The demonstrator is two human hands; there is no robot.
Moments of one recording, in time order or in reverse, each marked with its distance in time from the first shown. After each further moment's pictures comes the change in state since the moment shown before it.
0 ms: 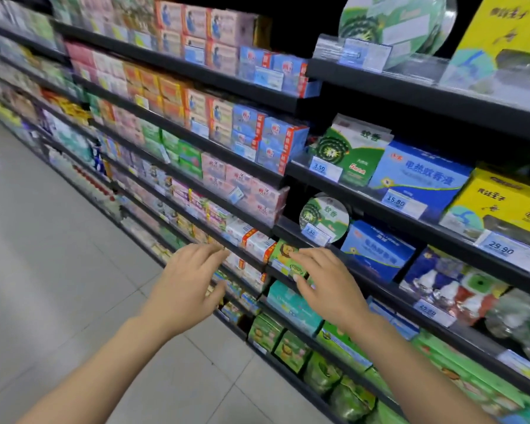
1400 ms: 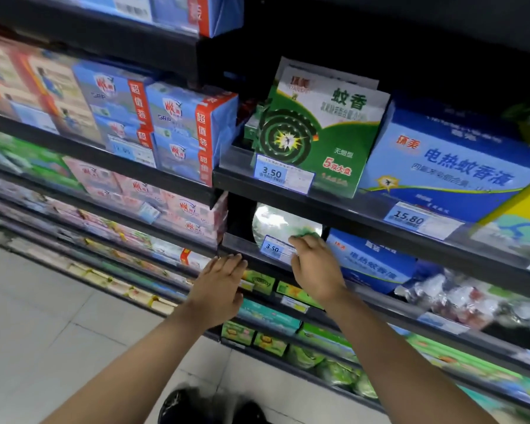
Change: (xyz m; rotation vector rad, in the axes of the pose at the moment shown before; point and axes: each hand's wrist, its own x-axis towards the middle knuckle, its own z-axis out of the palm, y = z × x) left_hand 0.195 -0.032 0.260 -0.082 -0.523 0.242; right_hand 0.113 0.177 0.103 -0.102 -0.046 0.492
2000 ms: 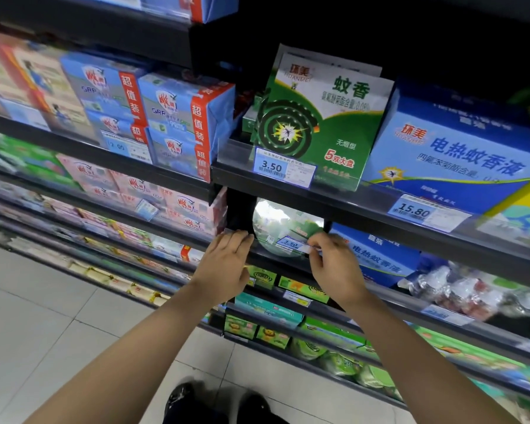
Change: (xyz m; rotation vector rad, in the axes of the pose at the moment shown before) left_hand 0.022 0.002 -0.025 0.080 0.194 0.059; right_hand -0.020 0.008 -0.020 0.166 0.151 0.073
